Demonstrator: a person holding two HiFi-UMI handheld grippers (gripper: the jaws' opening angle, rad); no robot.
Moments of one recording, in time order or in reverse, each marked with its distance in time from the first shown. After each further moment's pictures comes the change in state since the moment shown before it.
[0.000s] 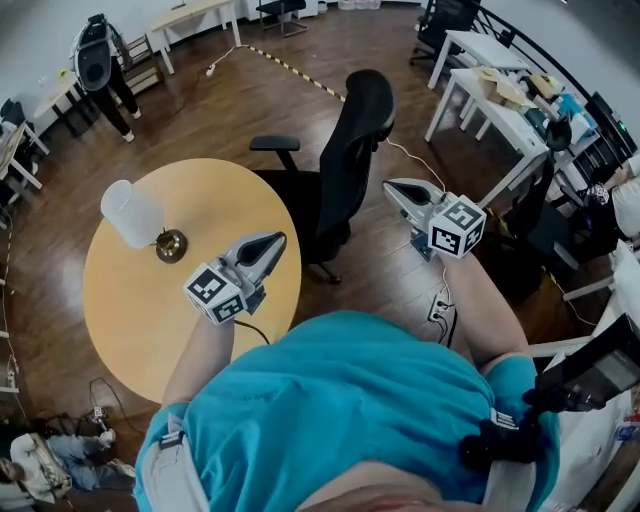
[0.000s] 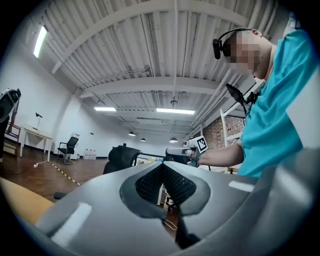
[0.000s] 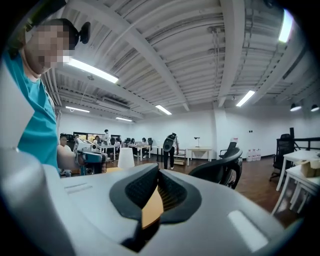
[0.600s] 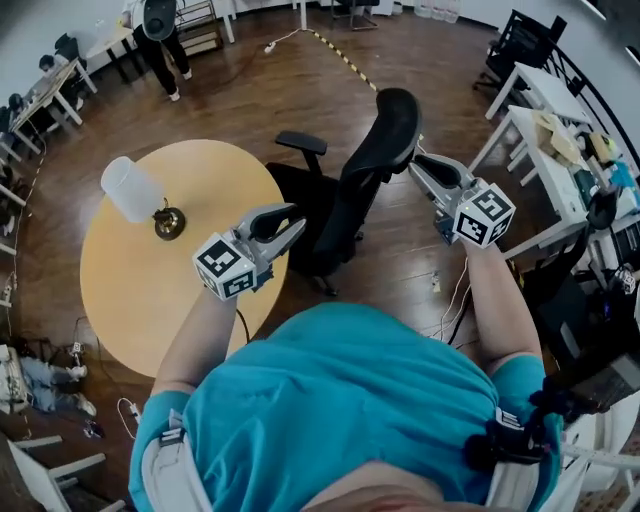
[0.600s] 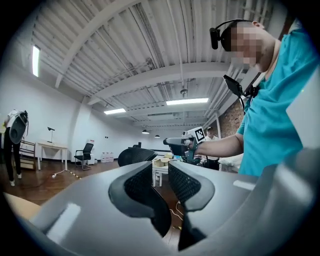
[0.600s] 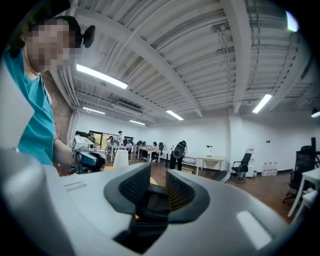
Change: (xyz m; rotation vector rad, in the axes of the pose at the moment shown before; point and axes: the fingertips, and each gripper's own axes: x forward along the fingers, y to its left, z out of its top) left arm 0.182 0.056 -0.013 0.093 0.111 0.170; right arm -0.009 -0.205 0.053 -0.044 -0.066 0.168
